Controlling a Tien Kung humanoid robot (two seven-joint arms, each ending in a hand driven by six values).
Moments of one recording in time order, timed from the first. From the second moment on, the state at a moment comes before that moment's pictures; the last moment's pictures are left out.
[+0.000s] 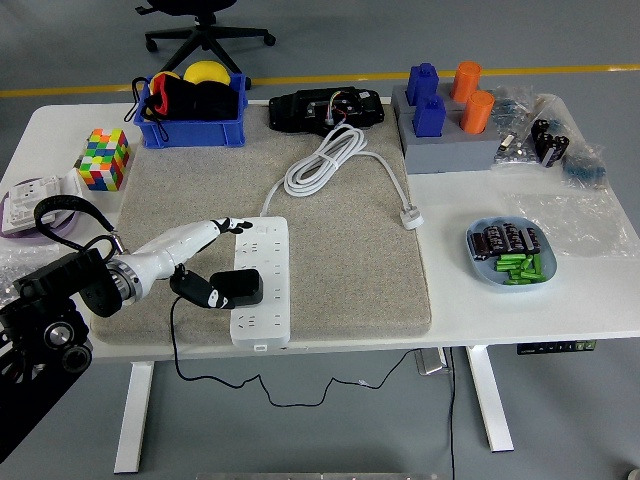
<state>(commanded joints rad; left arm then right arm) -0.25 0.37 -1.03 -1.65 1.84 -0.27 0.33 -0.04 -0.23 1.36 0.23 -1.10 0.05 -0.09</state>
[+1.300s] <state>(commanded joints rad) -0.27 0.33 -0.97 -1.54 1.93 -0.17 0.30 -0.04 -0.23 1.36 0.23 -1.10 0.05 -0.09</state>
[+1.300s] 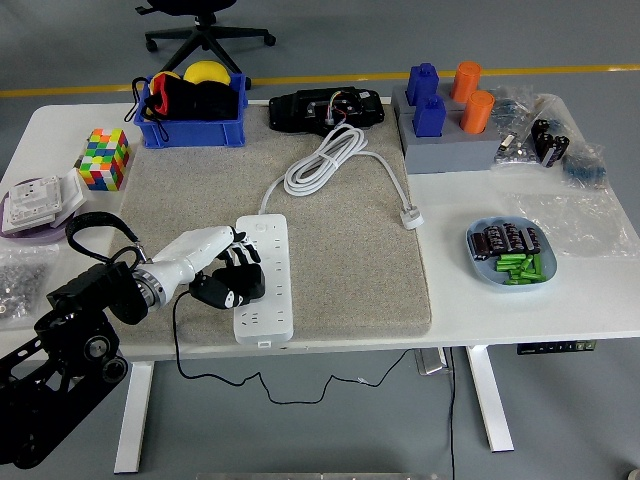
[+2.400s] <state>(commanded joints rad) -0.31 0.31 -1.11 -1.37 1.99 -0.05 0.18 -0.04 -0.23 1.35 0.23 -1.10 0.05 -0.09</state>
